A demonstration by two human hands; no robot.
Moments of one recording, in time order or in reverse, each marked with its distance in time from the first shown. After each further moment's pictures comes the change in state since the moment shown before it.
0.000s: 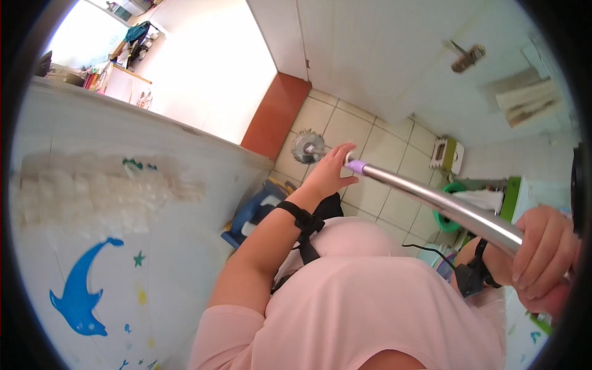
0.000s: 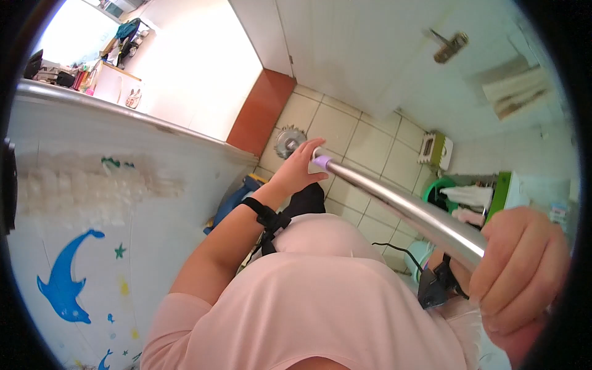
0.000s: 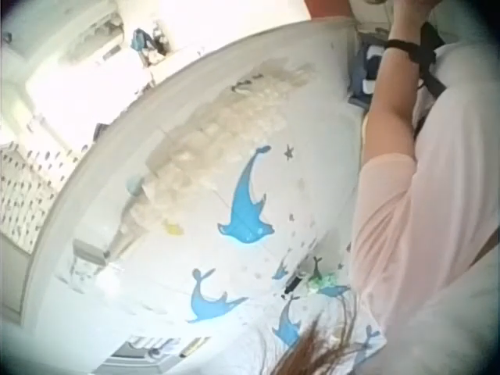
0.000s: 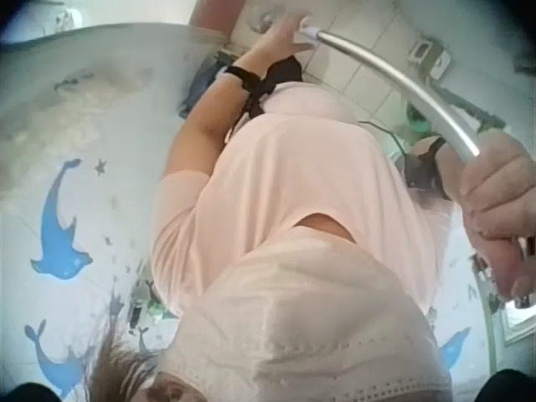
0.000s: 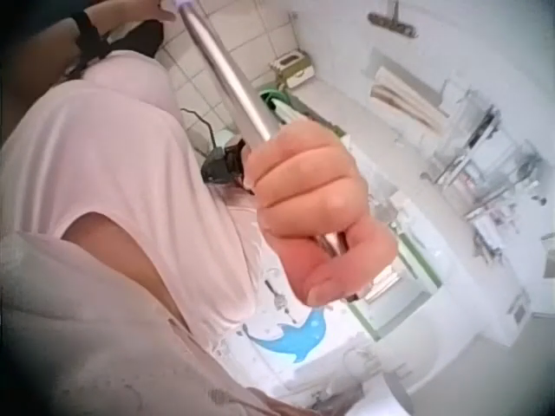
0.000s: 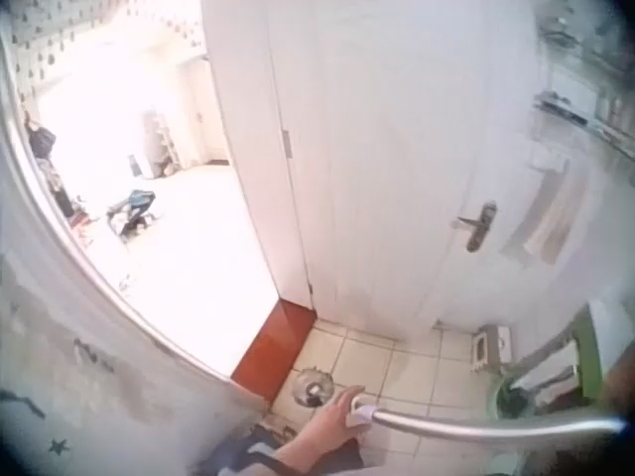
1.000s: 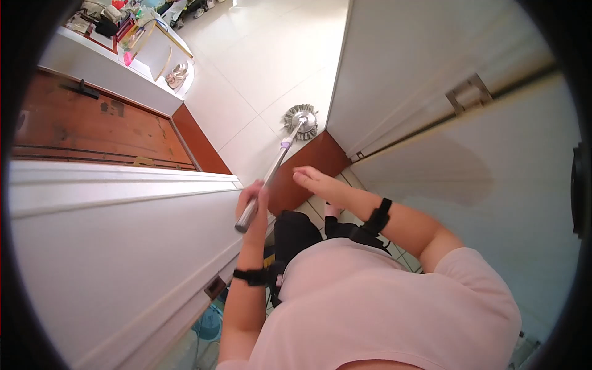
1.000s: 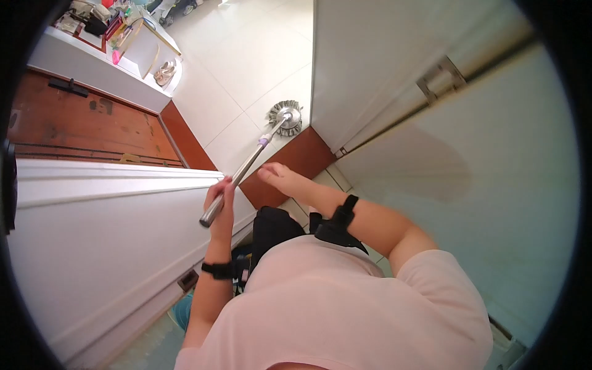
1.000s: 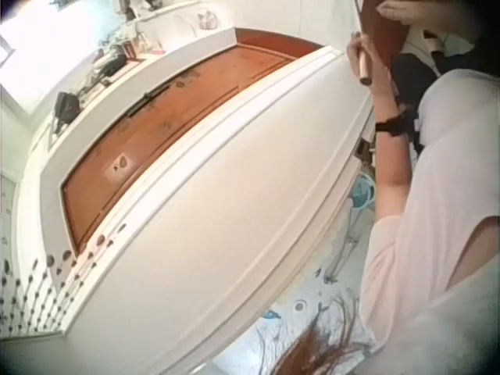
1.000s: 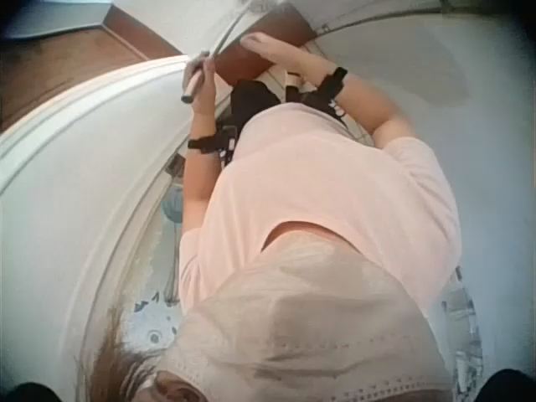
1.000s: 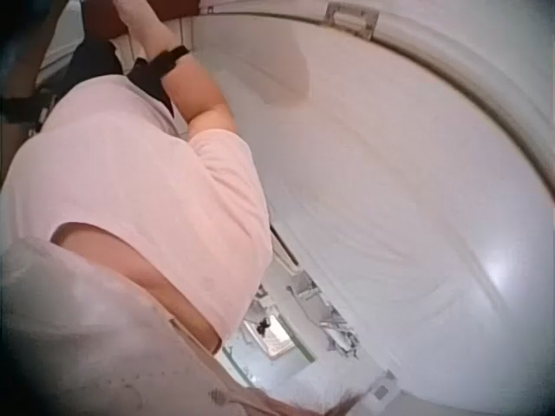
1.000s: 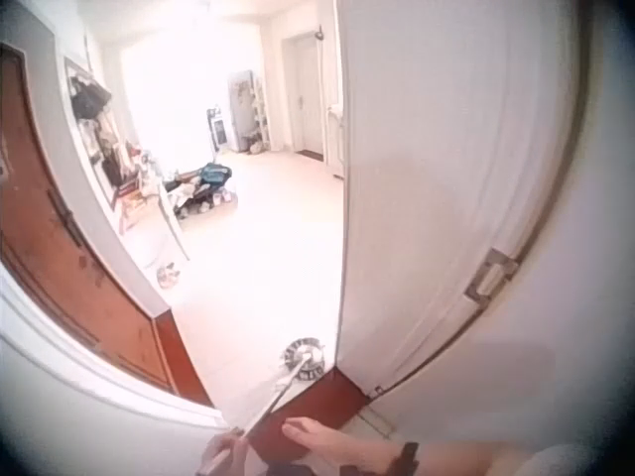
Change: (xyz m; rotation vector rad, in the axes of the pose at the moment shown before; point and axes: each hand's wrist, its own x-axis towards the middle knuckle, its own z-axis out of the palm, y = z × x) left_hand 0.189 -0.194 -0.322 -0.170 1.218 -0.456; right_hand 0.212 0.673 0.039 0.124 -0.762 0.992
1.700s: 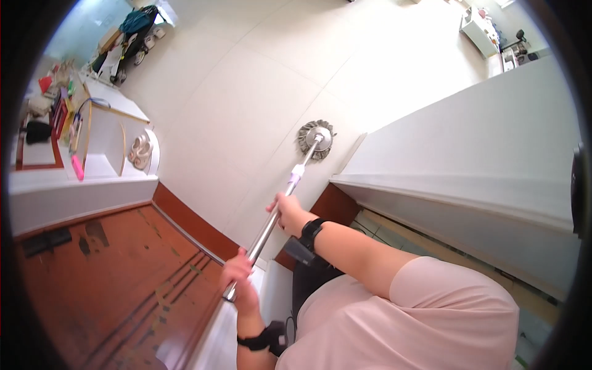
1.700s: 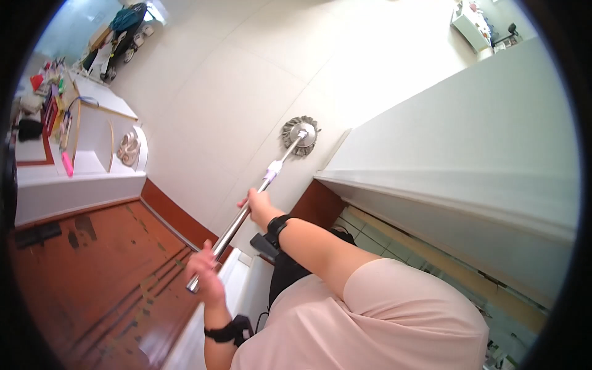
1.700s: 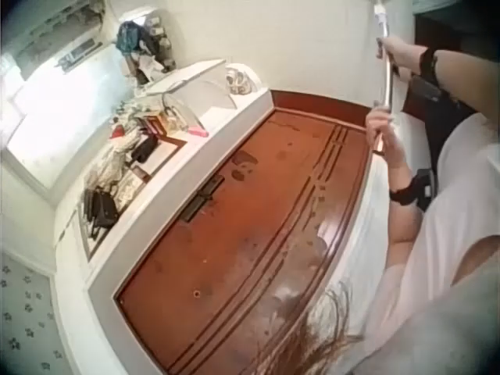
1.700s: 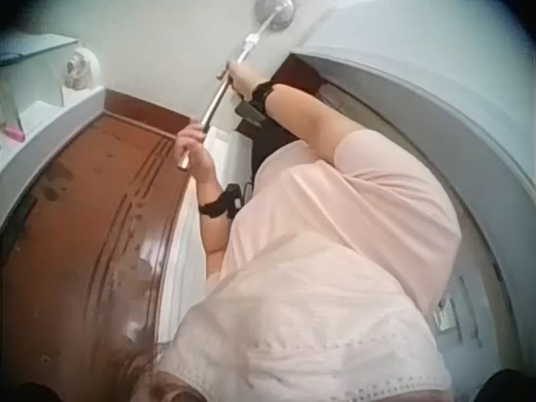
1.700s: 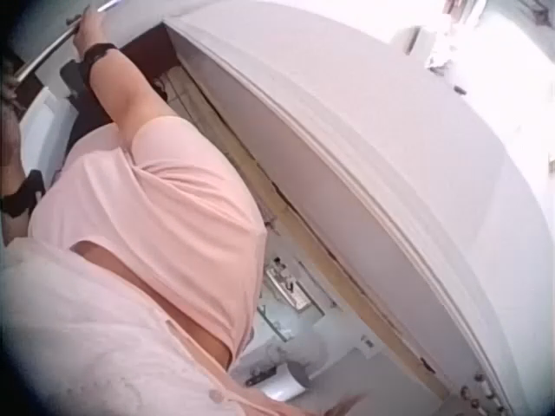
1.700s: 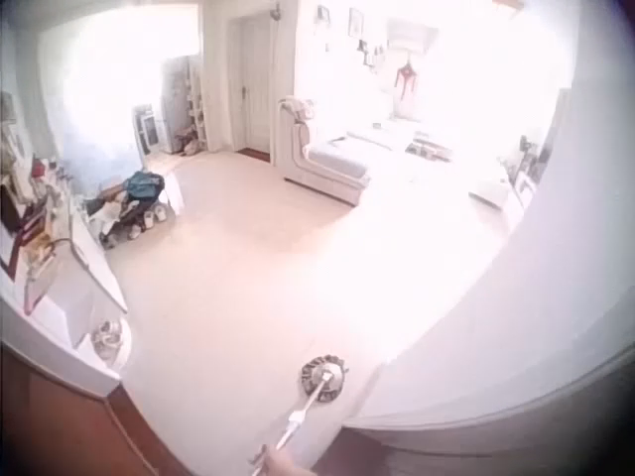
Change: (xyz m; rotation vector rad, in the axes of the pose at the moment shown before) left_hand 0.414 -0.045 0.080 -0.168 -0.143 -0.053; right_hand 0.462 0.130 -0.149 1.163 0.822 0.868
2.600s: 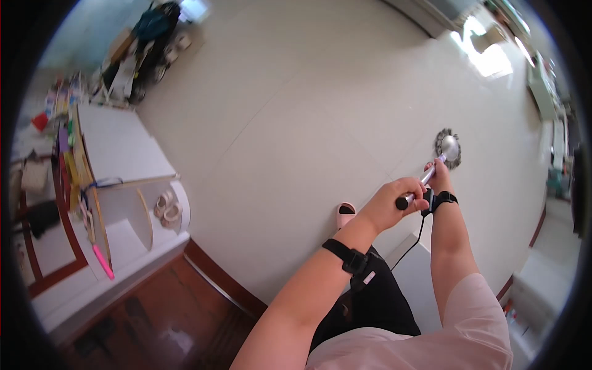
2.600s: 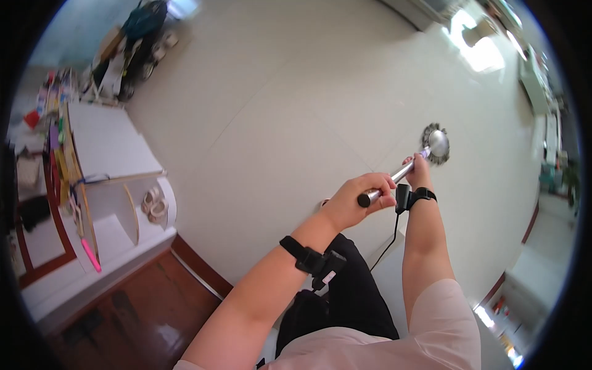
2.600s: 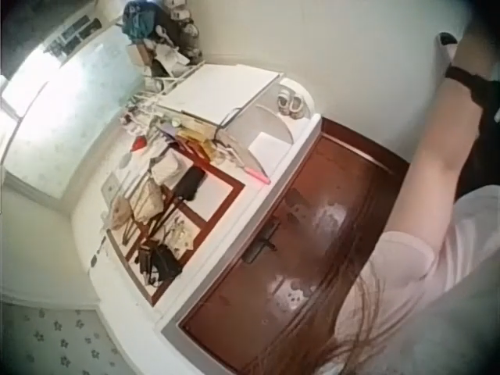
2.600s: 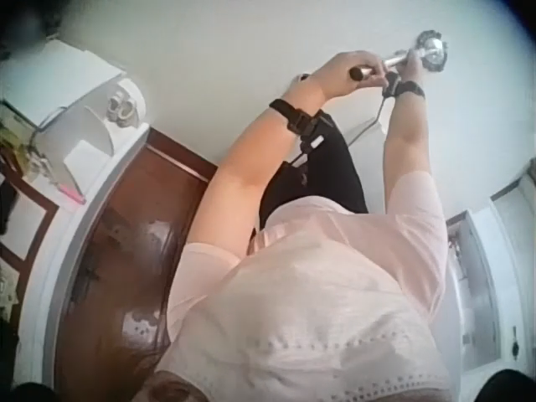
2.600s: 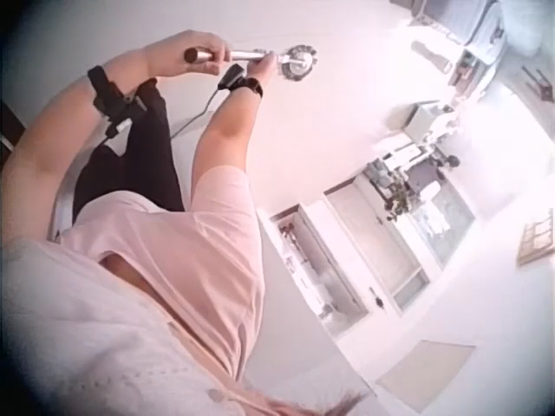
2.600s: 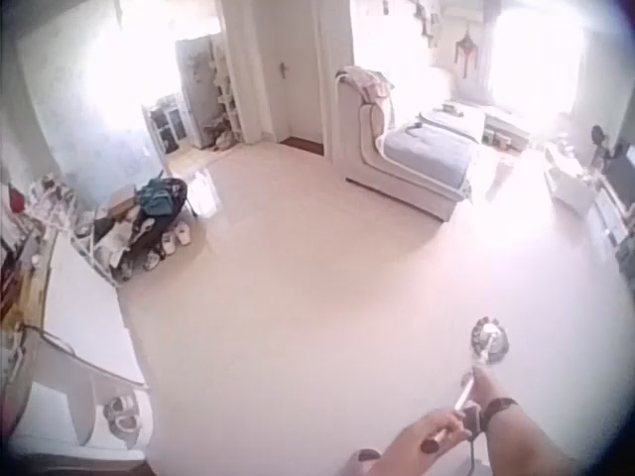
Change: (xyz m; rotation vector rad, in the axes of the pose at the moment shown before) left_hand 0.772 -0.562 0.438 0.067 -0.607 -0.223; right_hand 0.807 -0.733 0.082 0.201 -0.077 -0.281
